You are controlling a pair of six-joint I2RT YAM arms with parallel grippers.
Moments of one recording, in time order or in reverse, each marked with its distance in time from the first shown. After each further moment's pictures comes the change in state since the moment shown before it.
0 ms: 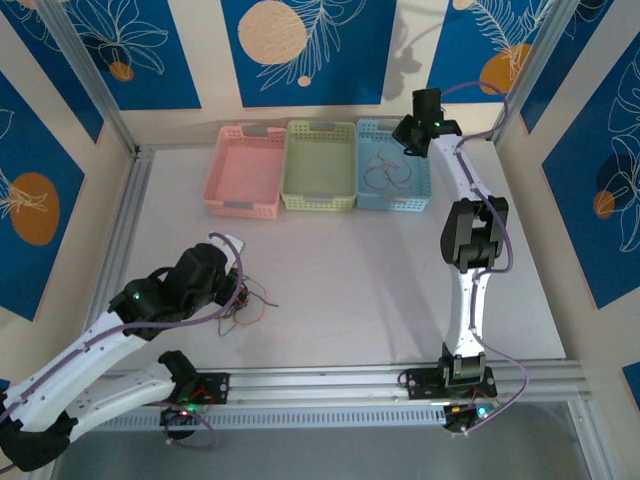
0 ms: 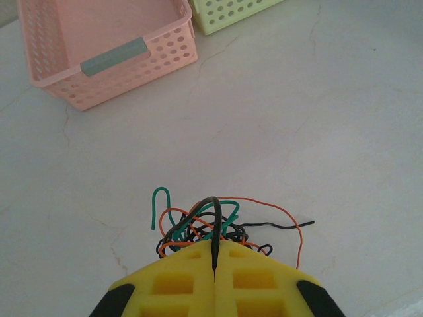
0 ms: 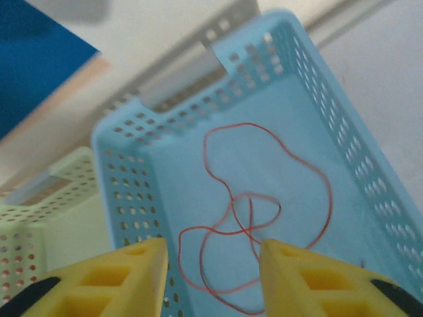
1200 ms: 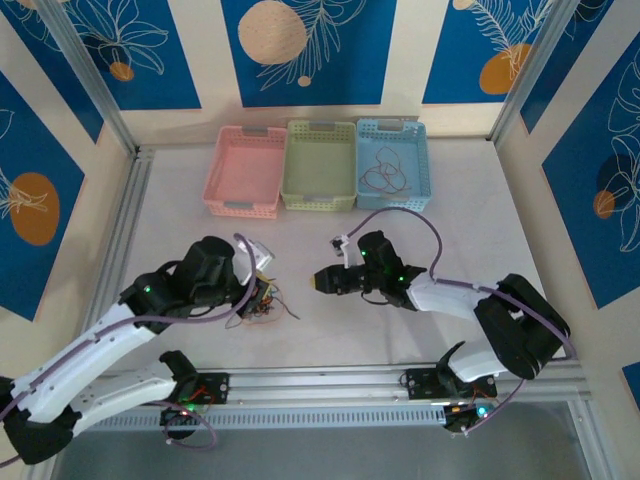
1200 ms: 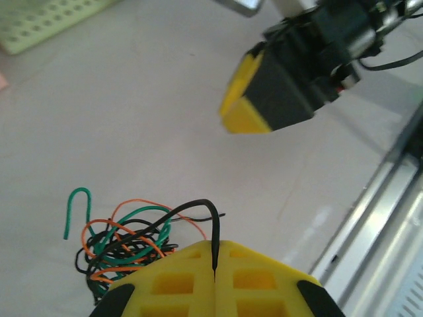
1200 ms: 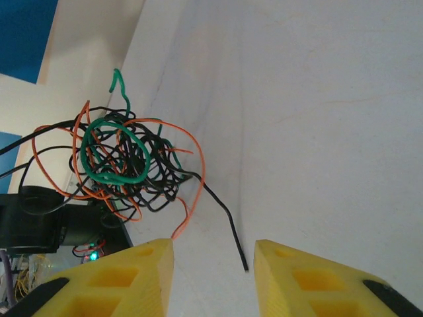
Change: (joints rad) left arm 0.000 0.084 0.018 0.104 0.493 0.063; right arm 0.609 -0.820 -1.578 0.950 -0.601 -0.027
